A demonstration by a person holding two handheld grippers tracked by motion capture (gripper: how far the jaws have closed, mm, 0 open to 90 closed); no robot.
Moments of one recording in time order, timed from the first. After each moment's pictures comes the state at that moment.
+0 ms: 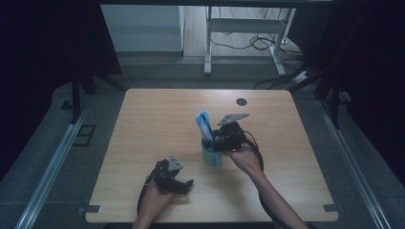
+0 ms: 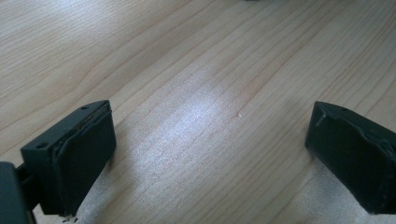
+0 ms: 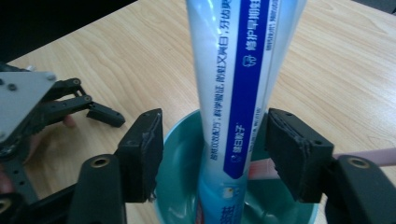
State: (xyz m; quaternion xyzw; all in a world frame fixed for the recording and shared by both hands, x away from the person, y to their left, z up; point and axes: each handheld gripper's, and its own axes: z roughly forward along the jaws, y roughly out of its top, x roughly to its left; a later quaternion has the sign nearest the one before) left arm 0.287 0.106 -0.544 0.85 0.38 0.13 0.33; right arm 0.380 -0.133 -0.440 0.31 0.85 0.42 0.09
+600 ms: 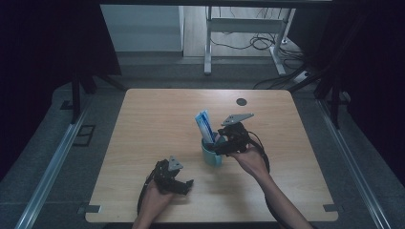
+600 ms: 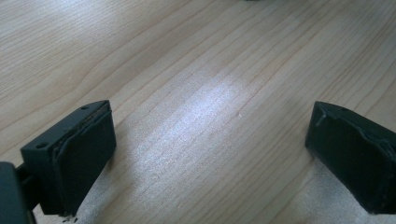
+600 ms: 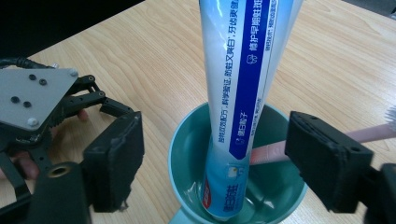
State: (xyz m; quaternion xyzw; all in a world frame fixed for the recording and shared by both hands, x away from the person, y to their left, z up) left arm 0.287 0.105 -0.545 0.85 0.38 0.13 0.33; right arm 0.369 -0.142 -0.426 0.30 0.85 0.42 0.08
